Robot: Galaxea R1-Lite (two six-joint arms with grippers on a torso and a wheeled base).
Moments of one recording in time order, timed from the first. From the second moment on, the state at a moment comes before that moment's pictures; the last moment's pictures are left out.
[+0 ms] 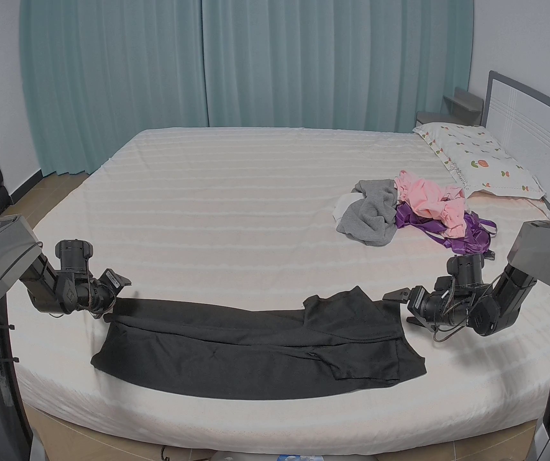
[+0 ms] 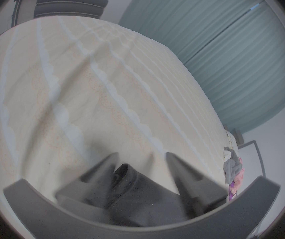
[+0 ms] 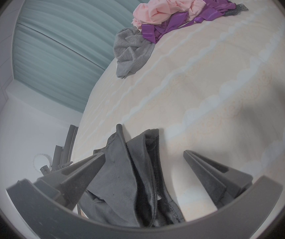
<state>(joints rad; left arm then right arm) 0.16 2.37 -1.08 -0.57 -0.18 -0.73 0.11 2.35 -0.86 -0.80 0.38 0.70</state>
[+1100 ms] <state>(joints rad) 0.20 2.39 -1.09 -0.59 -0.16 -0.83 0.16 2.44 -0.97 -0.83 0.23 0.82</state>
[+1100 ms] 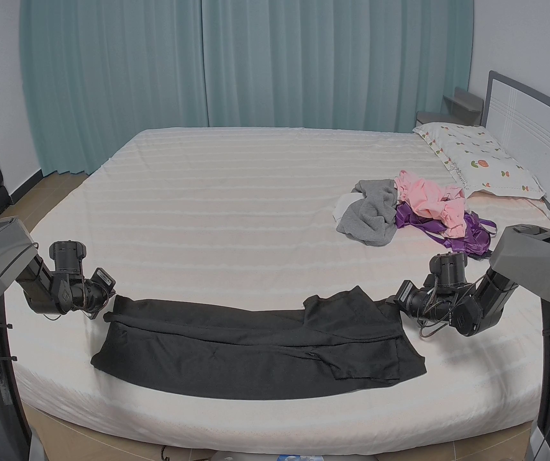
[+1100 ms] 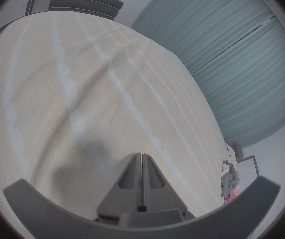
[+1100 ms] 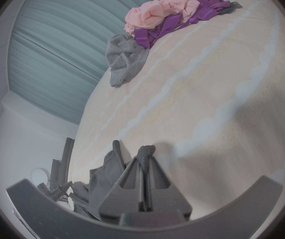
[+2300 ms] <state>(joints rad) 0.17 2.35 -1.02 -0.59 -0.27 -0.73 0.15 2.44 -0.94 -0.87 0.23 0.86</state>
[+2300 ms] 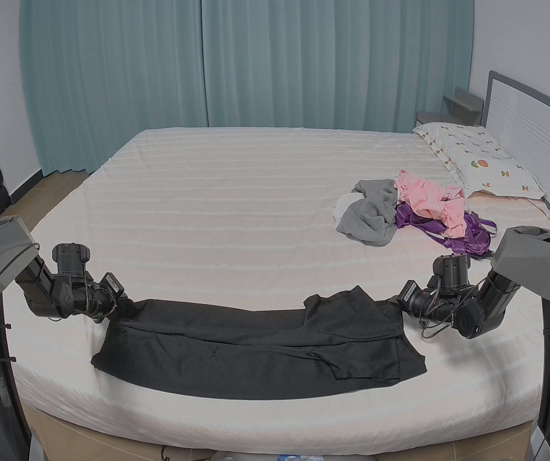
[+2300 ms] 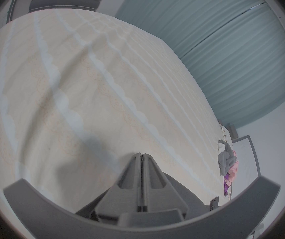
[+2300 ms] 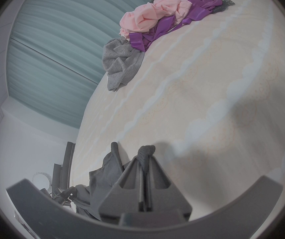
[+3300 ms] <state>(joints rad) 0.19 2.39 -1.06 -0.65 -0.20 -0.80 0.13 2.42 -0.94 -0.87 0.22 0.88</state>
